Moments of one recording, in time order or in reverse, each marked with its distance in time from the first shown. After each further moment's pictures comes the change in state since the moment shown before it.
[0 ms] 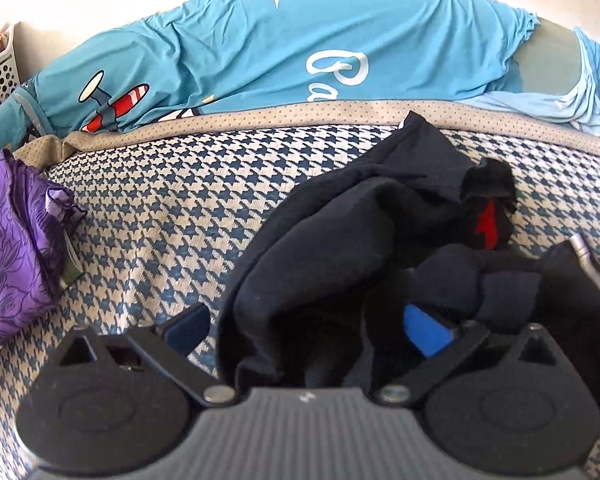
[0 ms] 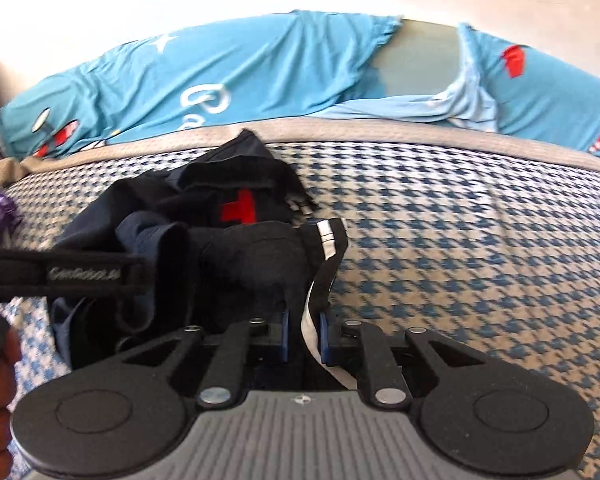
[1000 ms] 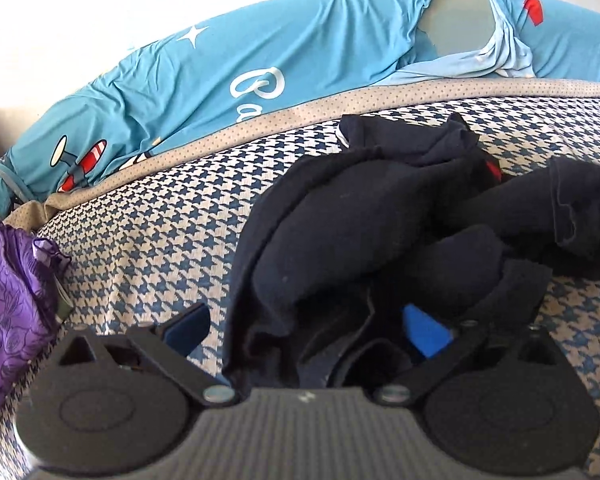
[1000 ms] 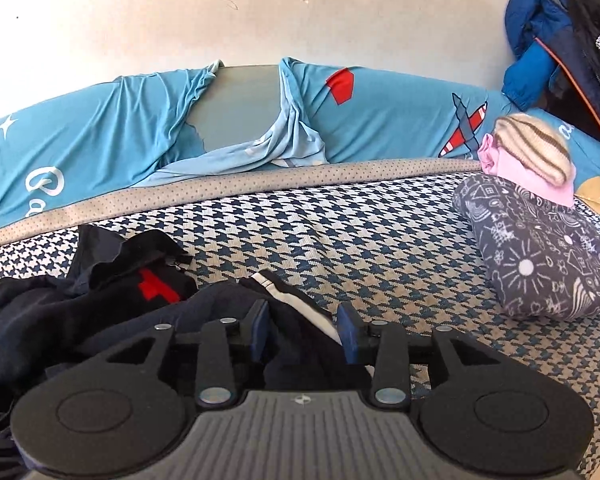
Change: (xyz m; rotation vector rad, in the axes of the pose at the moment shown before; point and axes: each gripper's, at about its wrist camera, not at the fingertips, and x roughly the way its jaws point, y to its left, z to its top) left arm -0.034 -0.059 -0.026 0.212 -0.079 -0.004; right arm -0.017 -0.069 0.019 0.188 -0.126 -0.350
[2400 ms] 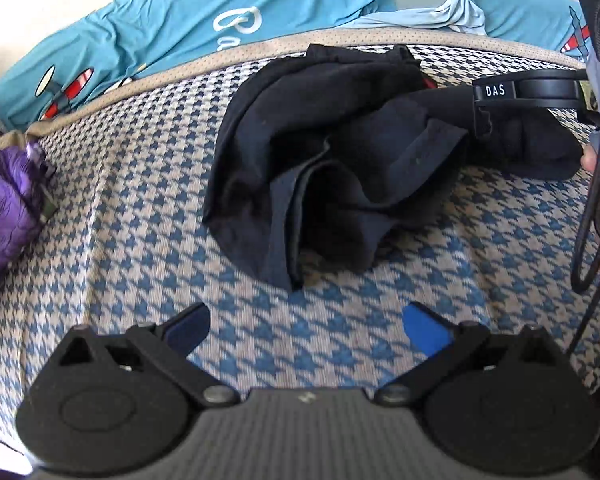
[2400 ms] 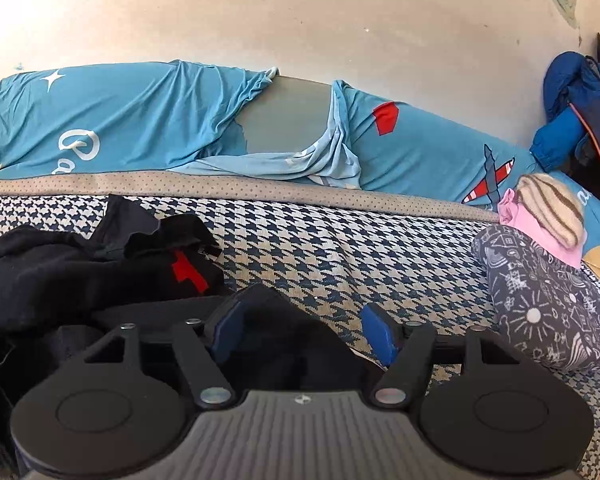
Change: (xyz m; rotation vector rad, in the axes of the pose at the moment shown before) left arm -0.049 0.014 -0.082 -0.047 0.151 -0.154; right arm -0.012 0.032 -0.011 -0.212 -0.073 0.015
